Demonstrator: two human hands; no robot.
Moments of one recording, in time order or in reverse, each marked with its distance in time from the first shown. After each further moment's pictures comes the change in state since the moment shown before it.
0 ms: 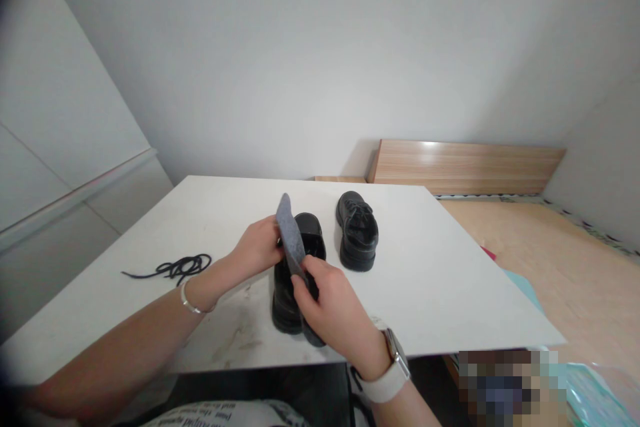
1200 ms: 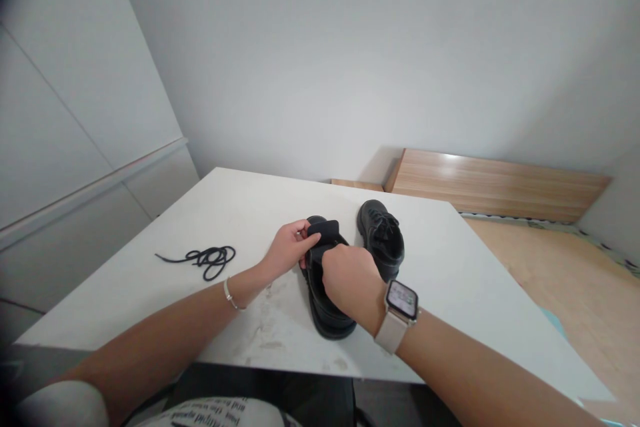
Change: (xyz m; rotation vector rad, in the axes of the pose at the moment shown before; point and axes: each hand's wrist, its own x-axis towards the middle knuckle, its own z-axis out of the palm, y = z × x) left_hand -0.009 -0.006 0.023 -0.763 0.108 -0.263; right_hand 0.059 -0.025 -0.014 -0.999 -0.375 0.001
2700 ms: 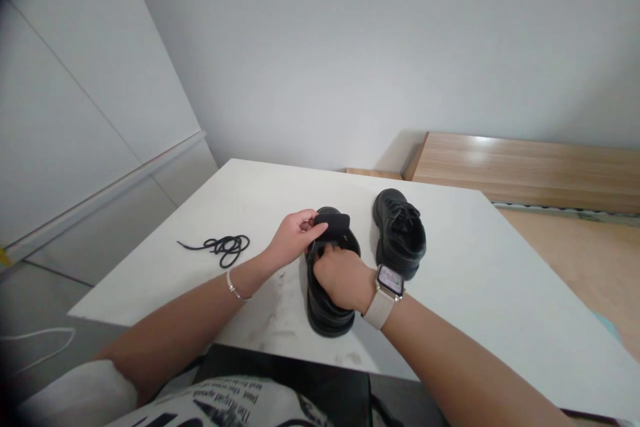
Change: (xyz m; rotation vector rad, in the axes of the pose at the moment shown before) left_hand -0.003 0.001 -0.011 0.129 0.038 0.087; right_hand 0.021 -0.010 0.022 -0.019 -0.217 -0.427
